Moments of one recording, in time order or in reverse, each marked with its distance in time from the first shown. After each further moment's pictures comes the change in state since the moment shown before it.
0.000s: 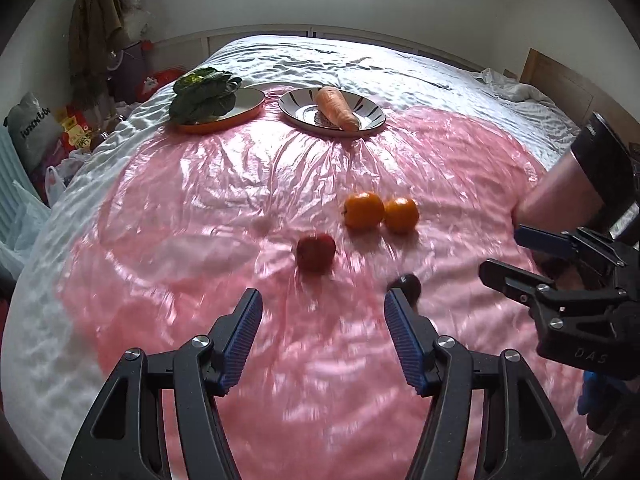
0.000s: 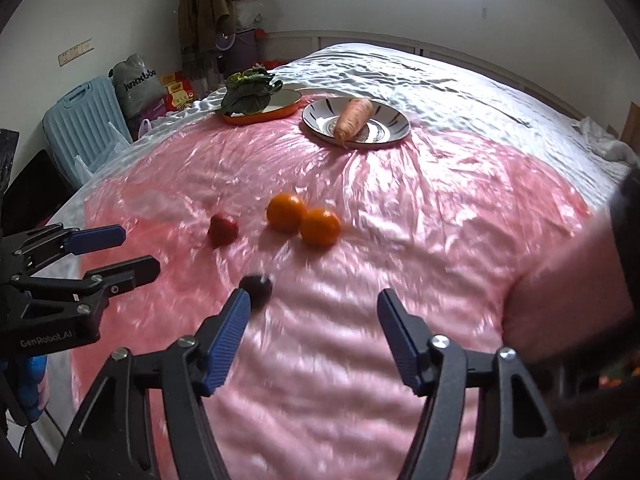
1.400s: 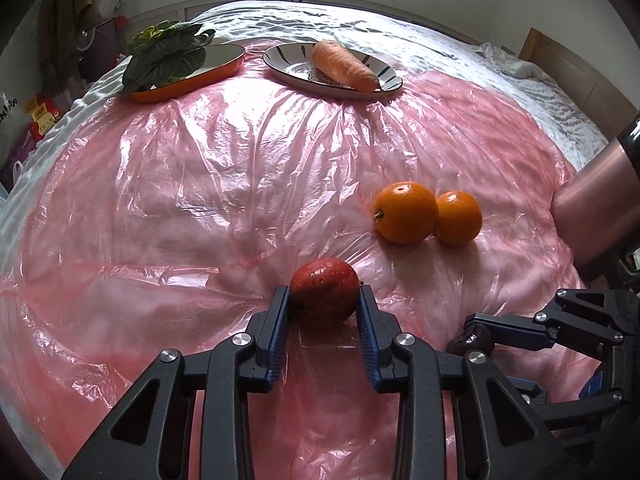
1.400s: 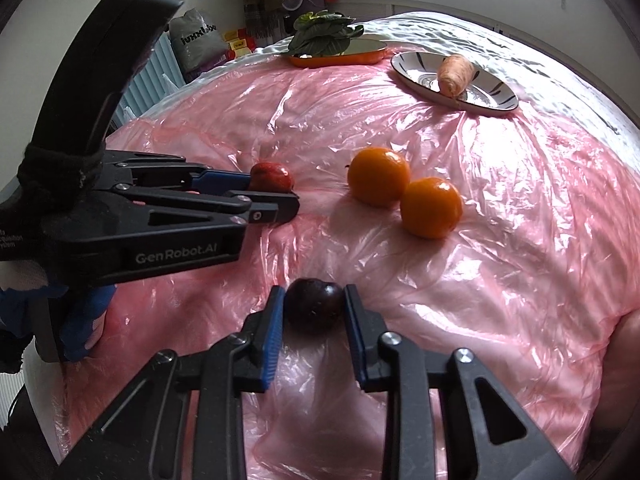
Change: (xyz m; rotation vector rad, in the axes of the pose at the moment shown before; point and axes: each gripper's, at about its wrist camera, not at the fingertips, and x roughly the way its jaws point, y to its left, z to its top) left arm 0.091 0.022 0.019 0.012 0.102 -0.071; right arm 0.072 0.035 -0.013 -0.124 0.116 0.221
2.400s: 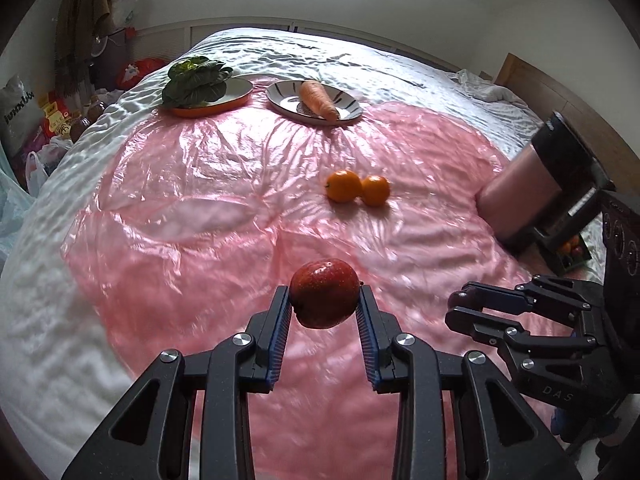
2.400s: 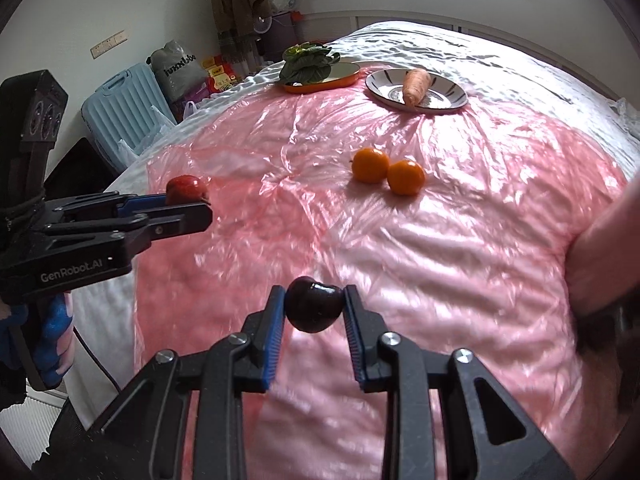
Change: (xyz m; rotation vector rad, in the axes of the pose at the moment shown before) left arm -0.134 -0.020 -0.070 -0.012 -0.088 -0.055; right arm -0.101 0.041 -0.052 0.138 -0.061 -0.049
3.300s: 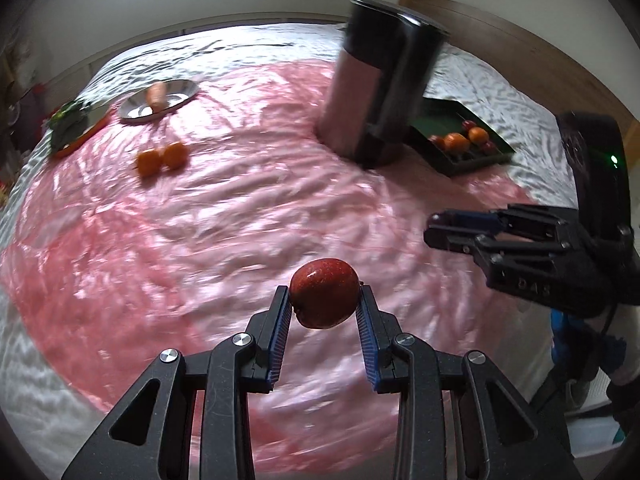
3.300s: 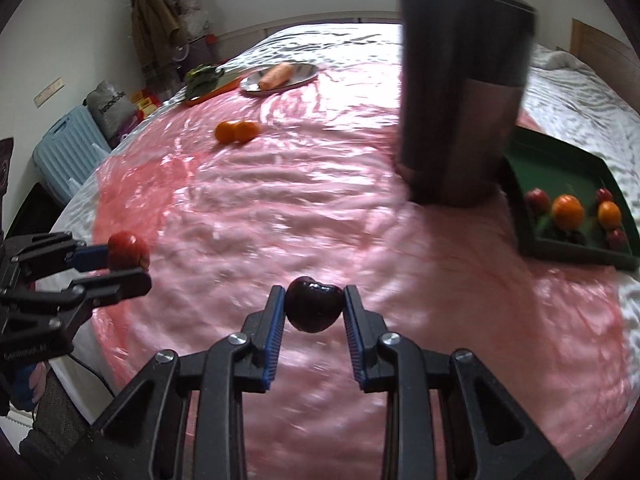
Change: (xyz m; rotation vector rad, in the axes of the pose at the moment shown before) left arm -0.014 -0.200 -0.067 0.311 0.097 -0.148; right arm -0.119 -0.116 -0.123 0.224 -0.052 -0.208
